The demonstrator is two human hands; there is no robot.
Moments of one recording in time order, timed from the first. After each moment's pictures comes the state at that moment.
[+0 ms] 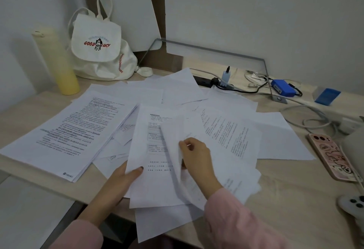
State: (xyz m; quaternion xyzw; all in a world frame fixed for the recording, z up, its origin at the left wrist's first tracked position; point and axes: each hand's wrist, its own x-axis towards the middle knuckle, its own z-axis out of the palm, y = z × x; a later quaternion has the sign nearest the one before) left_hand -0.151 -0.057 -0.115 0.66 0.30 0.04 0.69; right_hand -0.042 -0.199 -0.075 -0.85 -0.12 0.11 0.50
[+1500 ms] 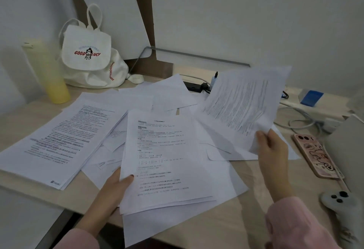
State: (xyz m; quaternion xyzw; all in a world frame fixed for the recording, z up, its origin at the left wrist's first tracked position) left_hand -0.147 -0.076 -0.114 0.68 0.33 0.05 0.65; right_hand 0.010 -0.345 -0.041 -0.81 -0.04 -0.16 0.56
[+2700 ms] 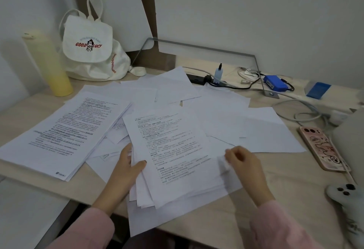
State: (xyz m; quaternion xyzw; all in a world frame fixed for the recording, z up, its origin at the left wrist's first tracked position) left_hand -0.130 -0.081 -0.109 0.68 0.30 0.09 0.66; right_hand -0.022 -0.324 -0.080 -0.88 -0.07 0.03 0.46
